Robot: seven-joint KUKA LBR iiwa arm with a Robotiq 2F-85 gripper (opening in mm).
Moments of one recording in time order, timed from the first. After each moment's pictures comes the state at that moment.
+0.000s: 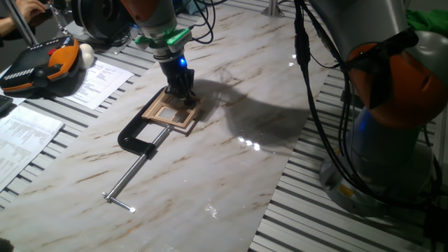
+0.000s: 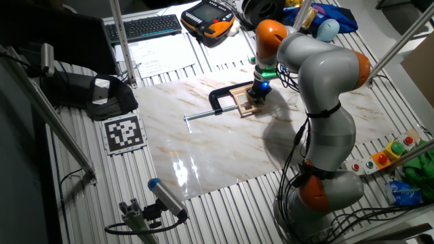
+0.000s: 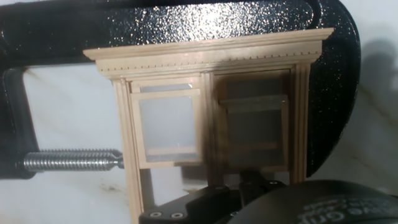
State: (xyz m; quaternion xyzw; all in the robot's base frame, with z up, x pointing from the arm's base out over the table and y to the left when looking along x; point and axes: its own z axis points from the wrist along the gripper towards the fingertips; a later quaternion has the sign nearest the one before) arm 0.547 -0.027 0.051 -0.02 -0.99 -0.02 0.12
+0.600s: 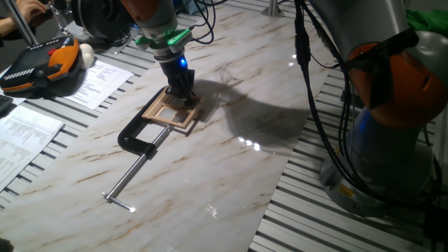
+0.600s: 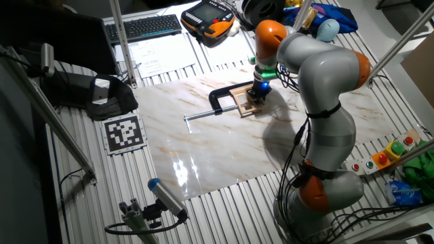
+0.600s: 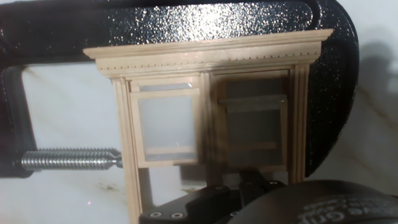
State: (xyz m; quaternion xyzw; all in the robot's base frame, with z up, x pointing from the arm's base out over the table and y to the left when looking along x) arm 0.543 -0.028 0.049 -0.01 -0.99 -0.02 0.11
